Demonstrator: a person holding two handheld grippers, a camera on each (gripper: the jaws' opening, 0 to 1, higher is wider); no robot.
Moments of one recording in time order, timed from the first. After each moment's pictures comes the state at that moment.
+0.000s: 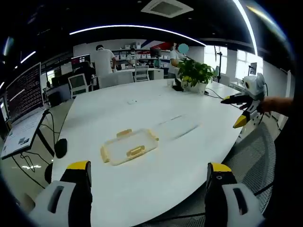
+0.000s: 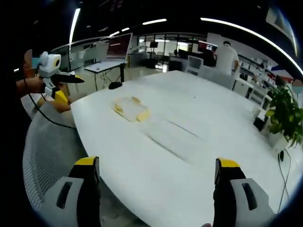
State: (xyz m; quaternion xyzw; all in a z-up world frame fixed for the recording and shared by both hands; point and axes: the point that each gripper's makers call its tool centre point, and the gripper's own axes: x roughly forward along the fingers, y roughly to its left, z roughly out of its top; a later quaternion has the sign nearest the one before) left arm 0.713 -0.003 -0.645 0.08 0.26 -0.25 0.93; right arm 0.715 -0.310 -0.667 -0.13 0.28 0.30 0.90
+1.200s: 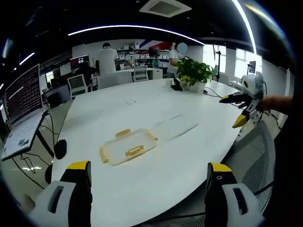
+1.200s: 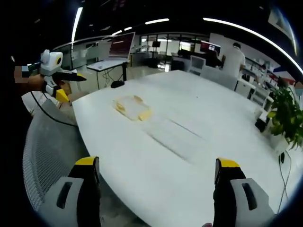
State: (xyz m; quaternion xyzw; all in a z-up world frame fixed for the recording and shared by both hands) left arm 0.710 -0.005 -0.645 0.09 0.25 -0.26 0.93; right arm 0.713 -0.309 -0.668 -0.13 0.28 0.31 0.90
